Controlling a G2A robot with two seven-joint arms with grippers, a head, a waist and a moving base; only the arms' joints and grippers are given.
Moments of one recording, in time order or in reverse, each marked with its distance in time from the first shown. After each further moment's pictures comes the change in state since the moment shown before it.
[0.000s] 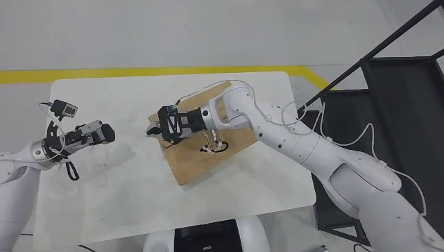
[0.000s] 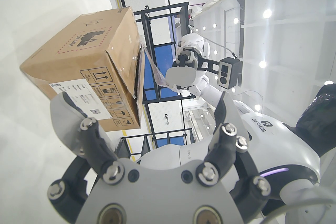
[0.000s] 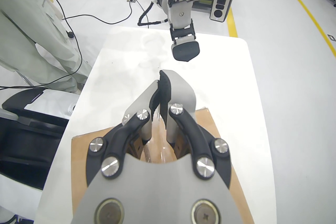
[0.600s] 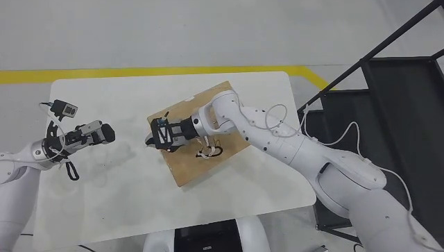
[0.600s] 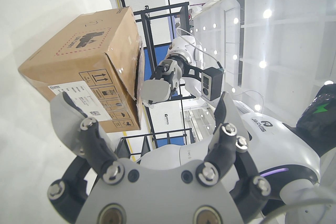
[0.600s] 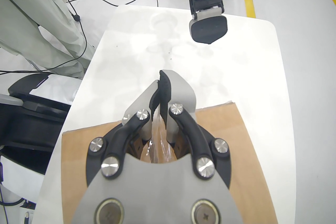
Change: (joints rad) left arm 0.000 0.000 0.000 0.000 0.000 0.000 0.000; right arm 0.015 -0.089 -0.063 0.148 -0.064 -0.033 -0.019
